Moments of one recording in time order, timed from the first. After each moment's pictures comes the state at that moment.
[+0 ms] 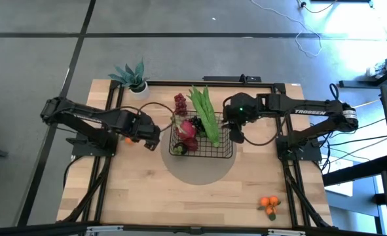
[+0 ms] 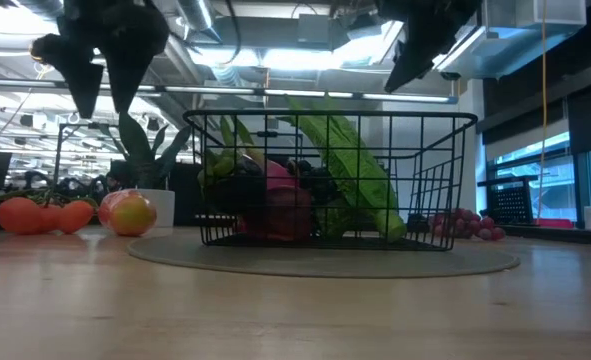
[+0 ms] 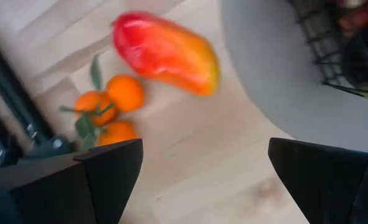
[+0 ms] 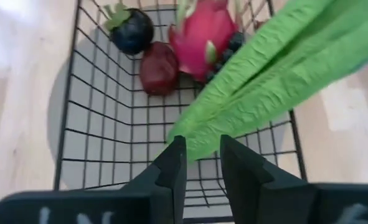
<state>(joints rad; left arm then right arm) -0.14 1.29 1.11 -1.24 -0.24 -1.23 -0.13 1.32 1.19 -0.77 -0.06 -0.03</state>
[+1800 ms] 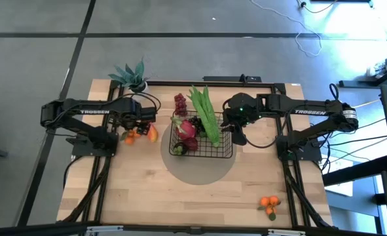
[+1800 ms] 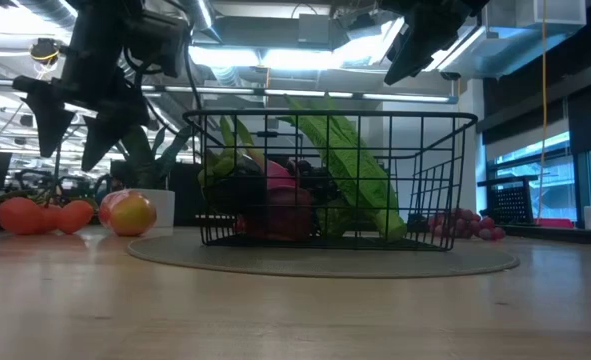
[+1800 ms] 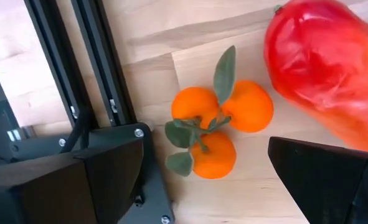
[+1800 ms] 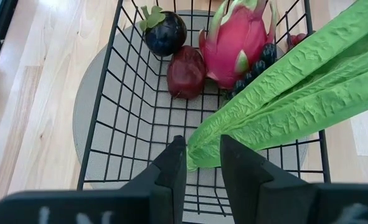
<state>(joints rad) 0.24 1.28 0.89 -1.30 -0.22 -1.14 -0.13 1.32 1.19 -0.76 -0.16 -0.11</state>
